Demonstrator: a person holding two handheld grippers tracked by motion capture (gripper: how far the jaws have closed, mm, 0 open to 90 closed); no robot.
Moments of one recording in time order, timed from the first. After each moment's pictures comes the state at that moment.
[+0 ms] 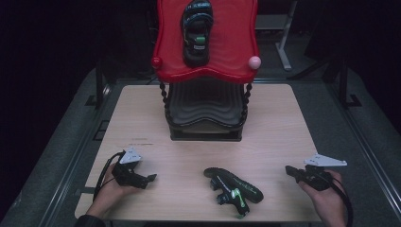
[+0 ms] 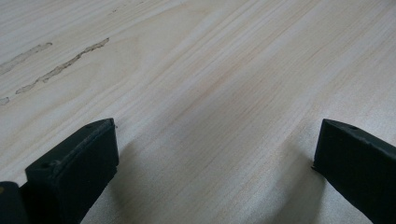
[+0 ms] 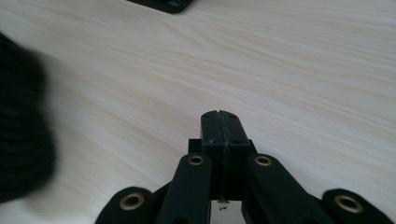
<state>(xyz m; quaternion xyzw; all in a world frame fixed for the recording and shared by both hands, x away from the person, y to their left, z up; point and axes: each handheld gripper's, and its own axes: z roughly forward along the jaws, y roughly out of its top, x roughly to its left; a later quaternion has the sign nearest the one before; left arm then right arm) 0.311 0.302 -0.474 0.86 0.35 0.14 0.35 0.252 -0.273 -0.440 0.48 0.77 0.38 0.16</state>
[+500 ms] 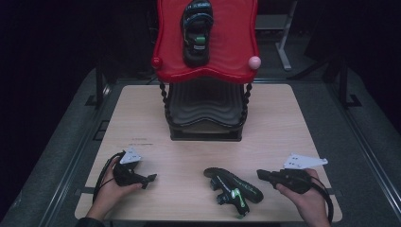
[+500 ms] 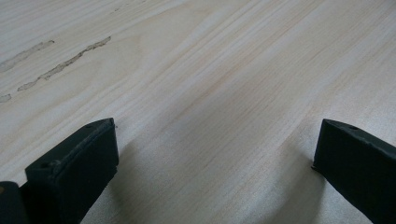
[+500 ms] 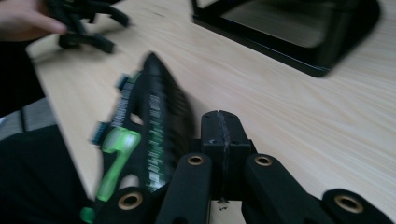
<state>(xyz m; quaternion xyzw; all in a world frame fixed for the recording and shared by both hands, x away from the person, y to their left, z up) 0.311 0.302 -0.474 0.86 0.35 0.14 0.35 0.240 -0.206 -0.407 0.36 0.80 0.48 0.08</state>
